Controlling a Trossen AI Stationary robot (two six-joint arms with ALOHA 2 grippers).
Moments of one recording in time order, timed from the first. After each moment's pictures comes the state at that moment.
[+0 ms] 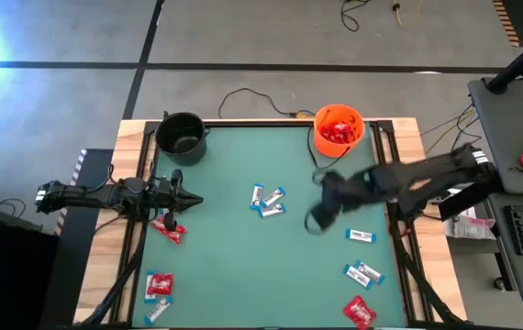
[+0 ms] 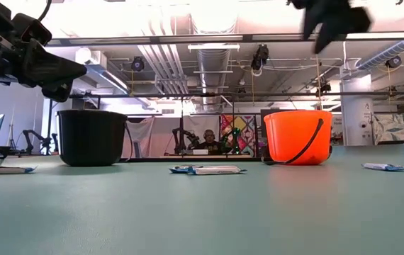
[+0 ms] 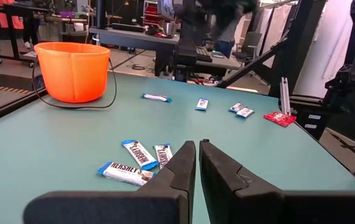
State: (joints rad) left arm -0.06 0.09 0.02 0.01 -0.07 -0.15; right arm 0.24 1.37 1.31 -1.11 0.15 1.09
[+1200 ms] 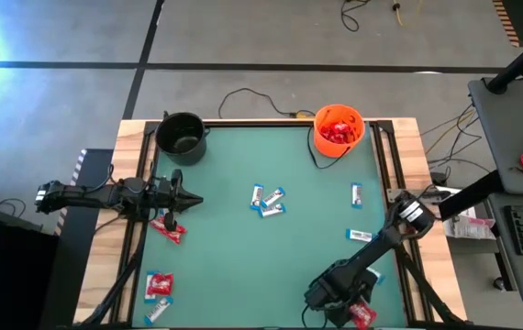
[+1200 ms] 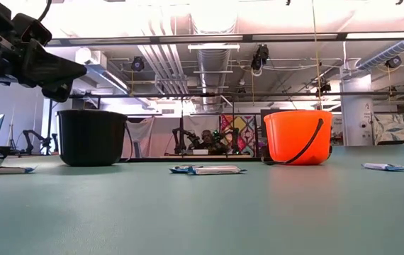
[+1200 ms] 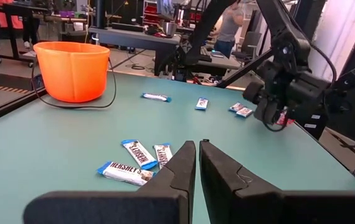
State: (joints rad) left arm -0.06 0.09 0.02 0.01 -0.07 -0.15; right arm 0.69 2.11 1.31 -0.88 -0.83 1.39
